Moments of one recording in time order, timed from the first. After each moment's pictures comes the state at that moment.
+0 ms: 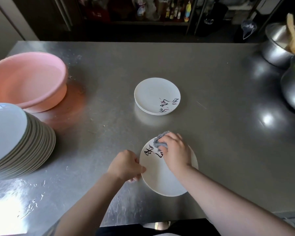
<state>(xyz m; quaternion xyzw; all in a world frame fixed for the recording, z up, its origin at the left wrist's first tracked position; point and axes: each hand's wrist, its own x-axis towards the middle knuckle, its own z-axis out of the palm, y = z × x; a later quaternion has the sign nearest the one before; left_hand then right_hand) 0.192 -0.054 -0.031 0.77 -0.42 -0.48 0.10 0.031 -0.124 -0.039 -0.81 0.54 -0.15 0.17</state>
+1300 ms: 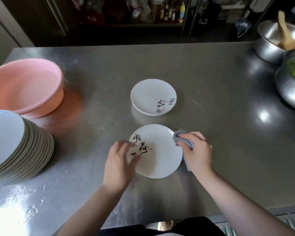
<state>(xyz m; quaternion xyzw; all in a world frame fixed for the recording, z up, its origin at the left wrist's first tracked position) 0.187 -0.033 -0.033 0.77 -0.53 -0.18 0.32 -0.023 -0.129 -0.025 -0.69 0.60 -0.32 0.25</state>
